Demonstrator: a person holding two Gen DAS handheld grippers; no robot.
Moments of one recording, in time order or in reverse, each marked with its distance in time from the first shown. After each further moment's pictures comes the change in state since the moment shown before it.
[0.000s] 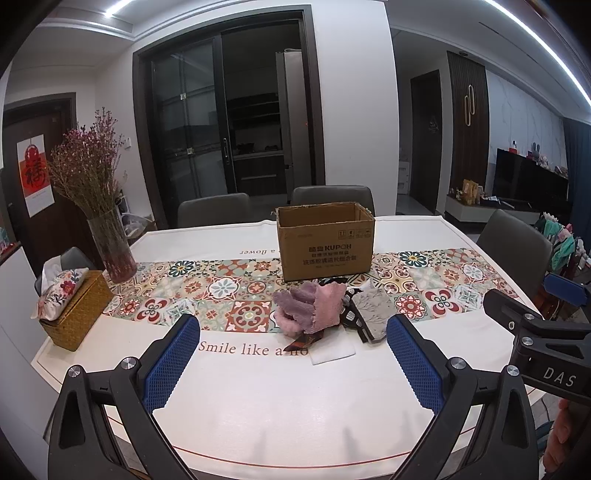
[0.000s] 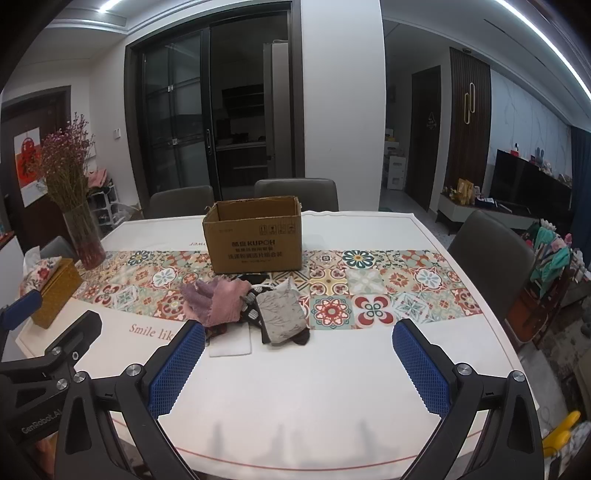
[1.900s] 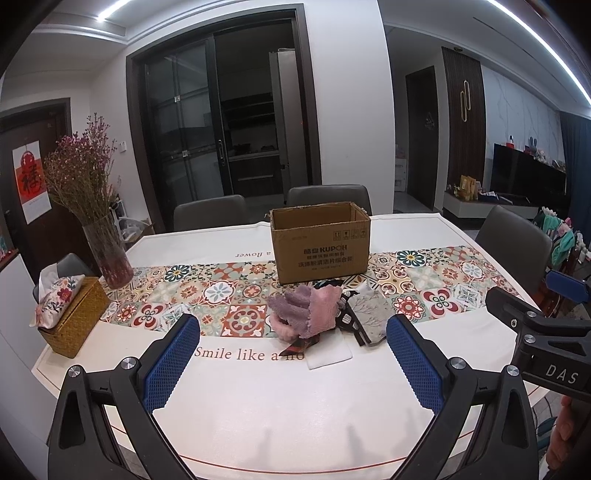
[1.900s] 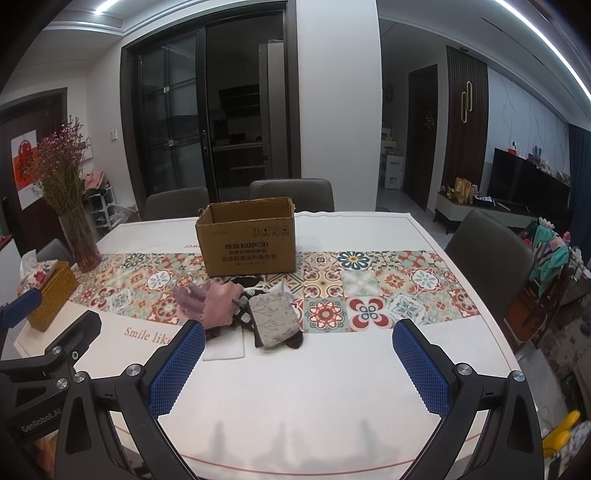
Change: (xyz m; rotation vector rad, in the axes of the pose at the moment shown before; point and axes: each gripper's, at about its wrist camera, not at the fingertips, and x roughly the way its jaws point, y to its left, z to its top) left arm 0.010 -0.012 0.004 0.023 -0.001 -0.003; right arm 0.004 -0.007 0.004 0.008 0.003 -0.008
